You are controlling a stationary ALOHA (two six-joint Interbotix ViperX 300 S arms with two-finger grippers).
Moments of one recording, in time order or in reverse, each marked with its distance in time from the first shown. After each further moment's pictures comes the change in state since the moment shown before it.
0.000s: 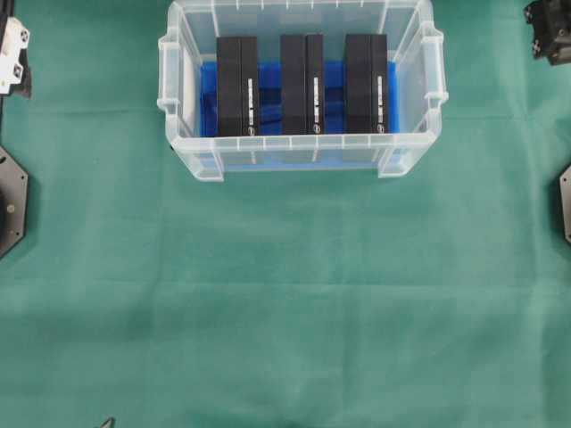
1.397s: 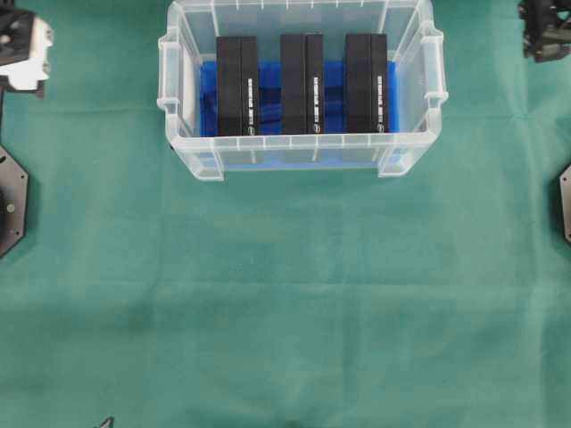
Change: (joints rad) left arm -0.005 0.106 -0.031 0.008 0.035 -0.080; right arm 0.000 0.046 -0.006 -0.002 -0.011 0.063
